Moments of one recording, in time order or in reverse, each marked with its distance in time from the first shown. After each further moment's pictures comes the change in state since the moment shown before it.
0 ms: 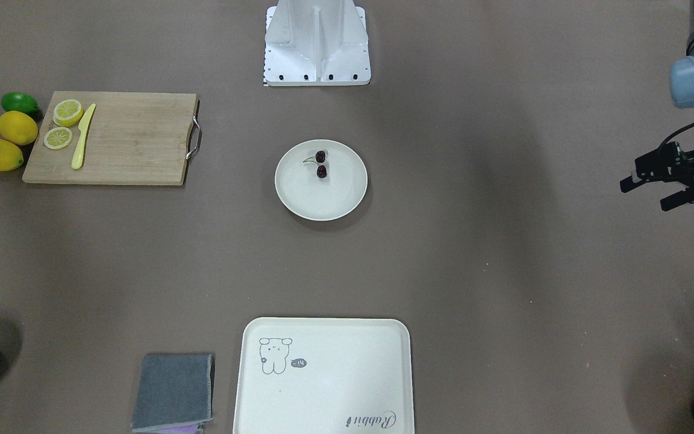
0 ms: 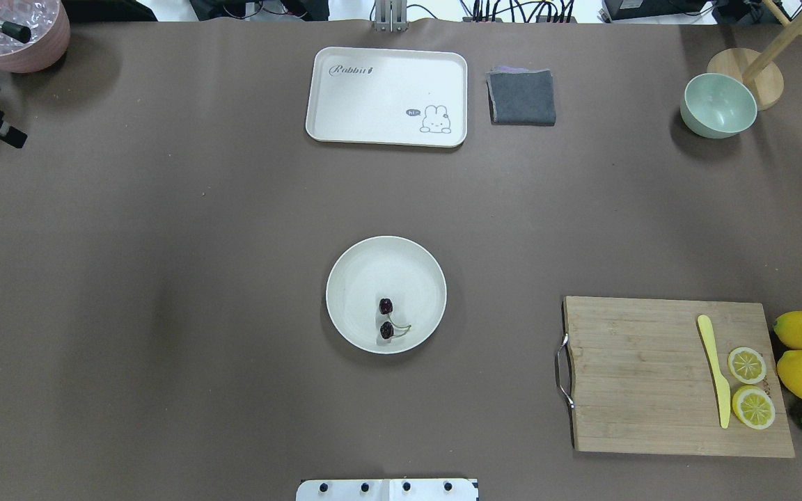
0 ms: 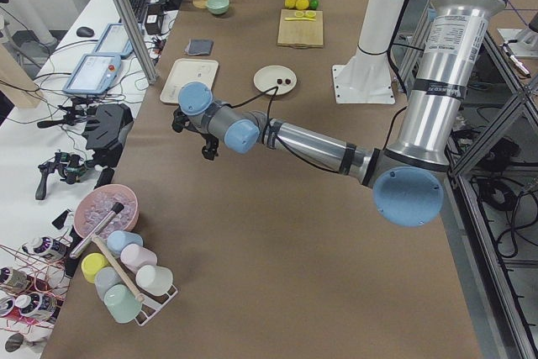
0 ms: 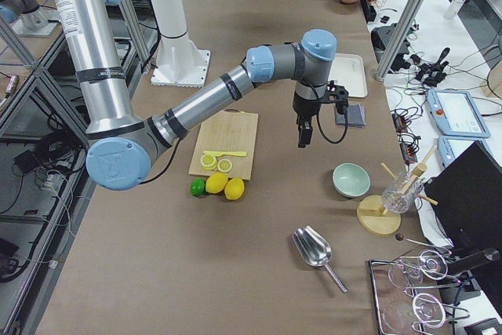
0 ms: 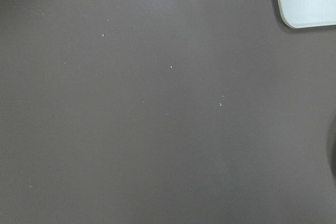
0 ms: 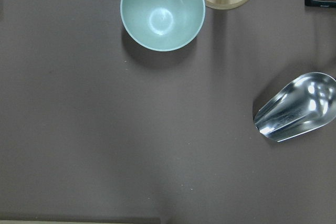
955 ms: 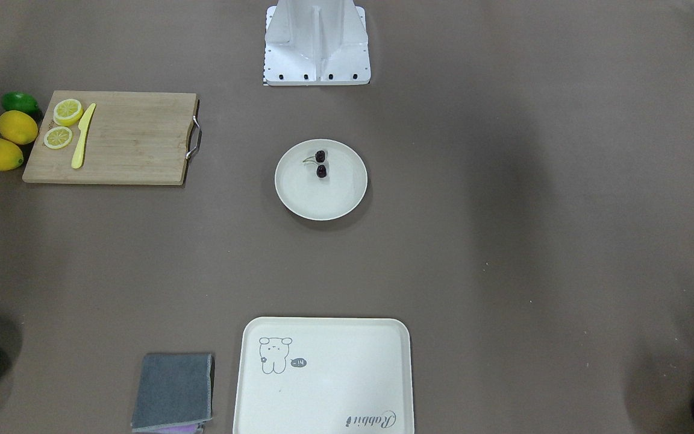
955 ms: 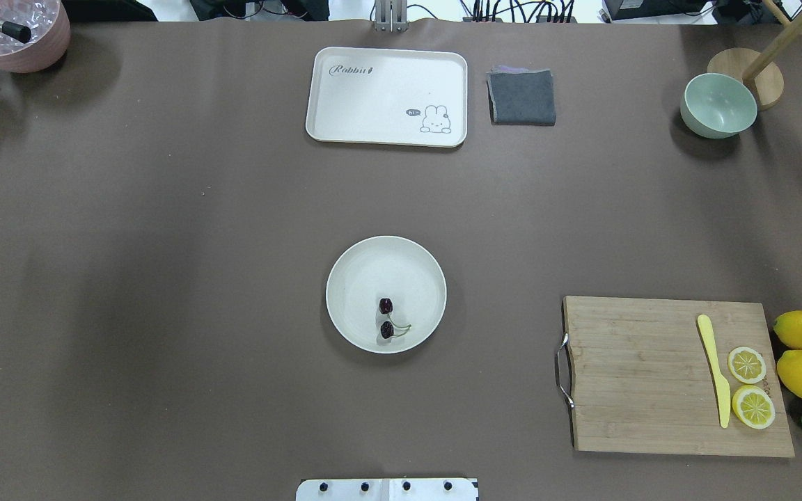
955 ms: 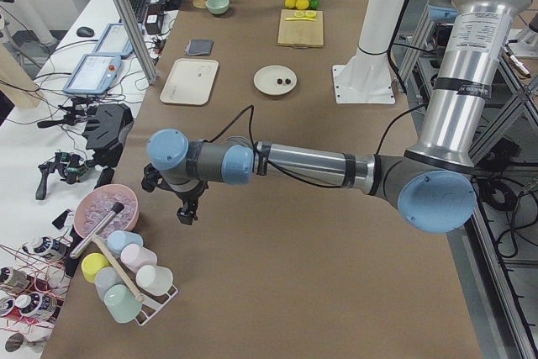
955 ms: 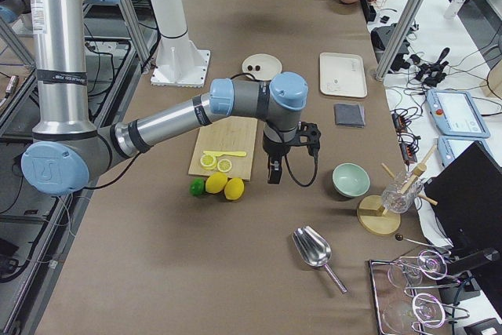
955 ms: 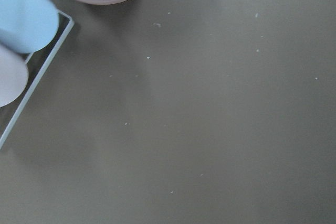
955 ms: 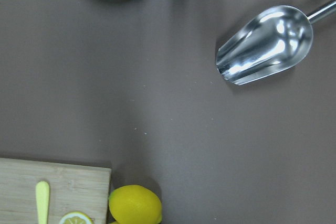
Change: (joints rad) left arm -0.272 0.067 0.139 0.220 0.094 0.444; right arm 0.139 -0.236 0.030 0.009 0.048 -0.284
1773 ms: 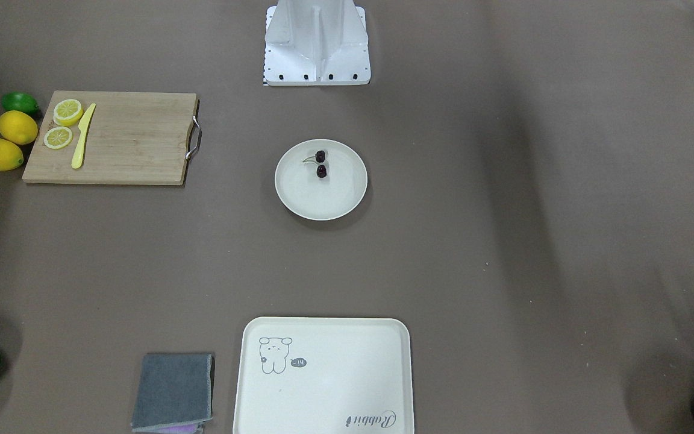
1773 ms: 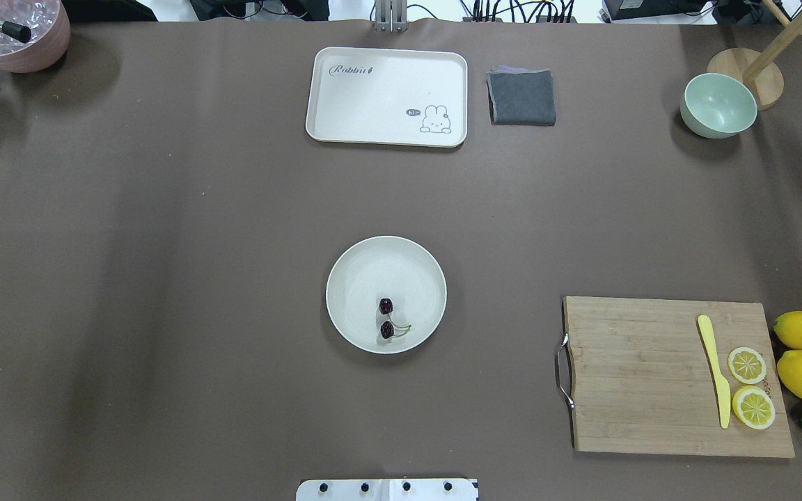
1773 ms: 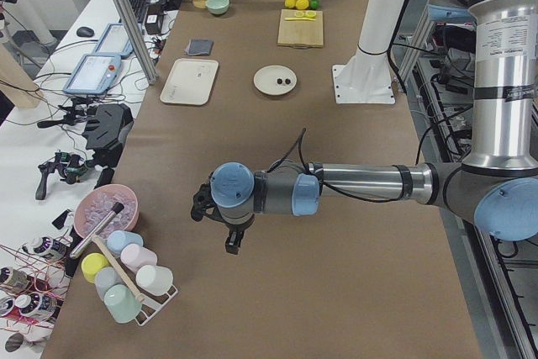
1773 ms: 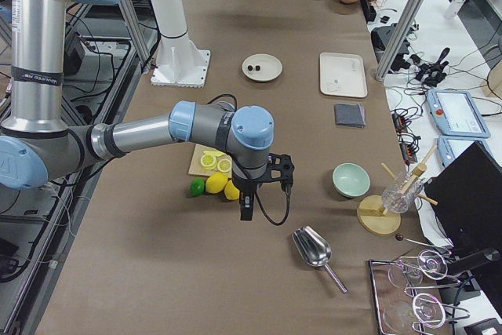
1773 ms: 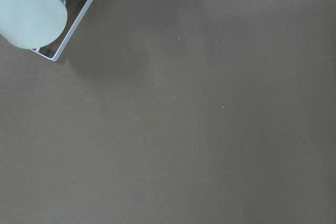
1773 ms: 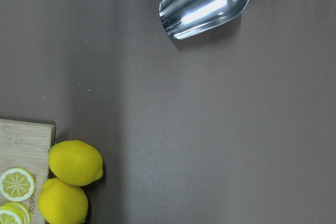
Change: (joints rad) left arm -0.051 0.278 -0.195 -0.043 -0.018 0.073; right arm 0.146 -0.139 0.014 0.002 -0.007 -0.190
